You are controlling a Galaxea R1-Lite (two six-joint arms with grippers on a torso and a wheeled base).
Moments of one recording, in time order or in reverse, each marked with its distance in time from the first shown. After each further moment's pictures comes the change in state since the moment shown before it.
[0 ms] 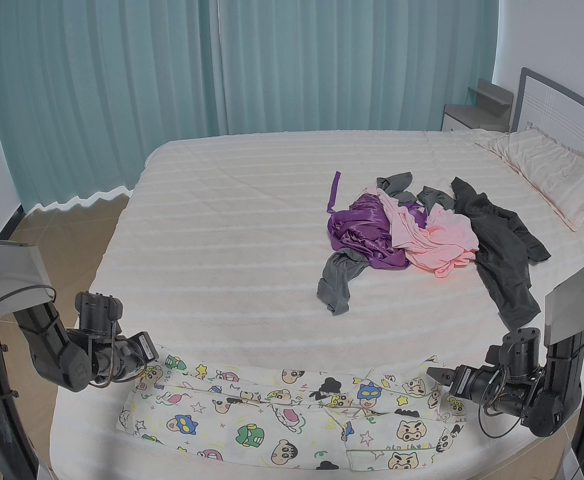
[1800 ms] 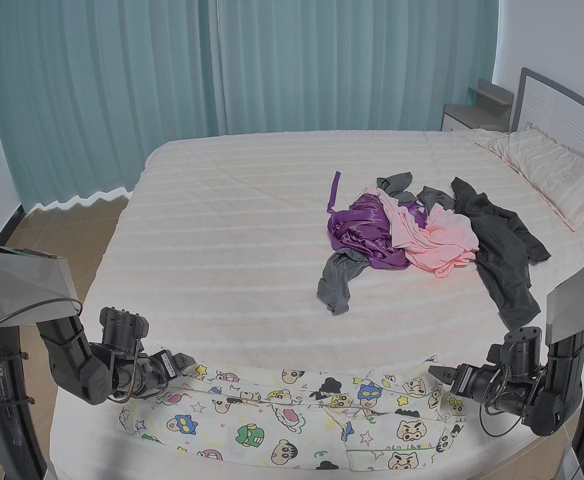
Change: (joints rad) left arm -0.101 0.072 0.007 0.000 -0.030 -0.069; right arm -0.010 -0.004 0.000 0.000 0.002 0.000
